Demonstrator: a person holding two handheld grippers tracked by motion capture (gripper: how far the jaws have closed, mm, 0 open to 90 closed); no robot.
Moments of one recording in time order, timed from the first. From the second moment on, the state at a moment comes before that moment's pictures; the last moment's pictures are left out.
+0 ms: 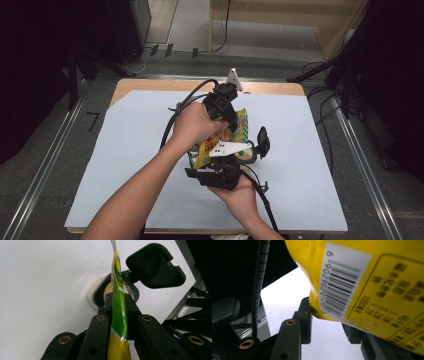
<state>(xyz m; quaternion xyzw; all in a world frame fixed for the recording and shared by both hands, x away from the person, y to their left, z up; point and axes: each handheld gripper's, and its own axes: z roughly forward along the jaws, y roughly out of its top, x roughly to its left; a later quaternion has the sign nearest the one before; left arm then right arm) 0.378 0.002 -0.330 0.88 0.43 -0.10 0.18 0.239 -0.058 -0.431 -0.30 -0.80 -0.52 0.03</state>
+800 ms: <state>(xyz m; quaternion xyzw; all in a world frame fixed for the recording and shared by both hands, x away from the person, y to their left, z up) 0.374 -0.001 -0.328 0.89 0.42 -0.10 0.18 0.237 -0.056 -0.433 -0.30 -0.80 -0.52 0.02</state>
